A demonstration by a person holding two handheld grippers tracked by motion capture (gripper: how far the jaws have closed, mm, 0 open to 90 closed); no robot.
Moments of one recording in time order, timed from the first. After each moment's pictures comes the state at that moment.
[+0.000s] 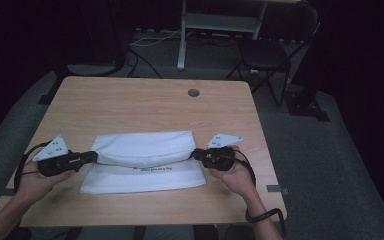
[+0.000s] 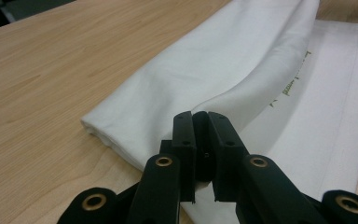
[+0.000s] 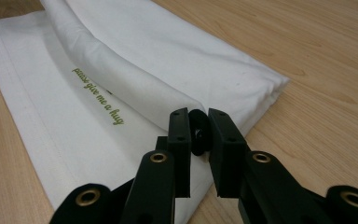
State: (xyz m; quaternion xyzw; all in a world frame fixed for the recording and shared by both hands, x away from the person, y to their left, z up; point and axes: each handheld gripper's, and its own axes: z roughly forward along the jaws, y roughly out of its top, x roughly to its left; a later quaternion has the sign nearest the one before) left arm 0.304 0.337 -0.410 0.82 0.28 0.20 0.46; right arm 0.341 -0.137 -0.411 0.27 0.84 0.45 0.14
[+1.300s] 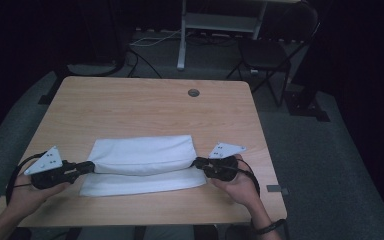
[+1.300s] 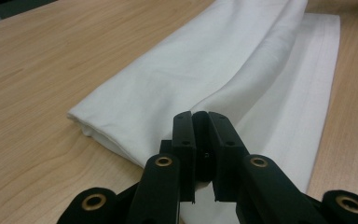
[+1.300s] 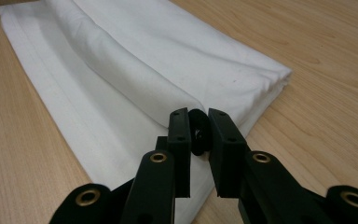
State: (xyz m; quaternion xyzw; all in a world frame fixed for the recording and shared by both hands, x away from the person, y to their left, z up) left arm 0.274 0.340 -0.413 0.83 0.27 0.19 0.46; right arm 0.315 -0.142 -0.414 0.26 0.84 0.45 0.15
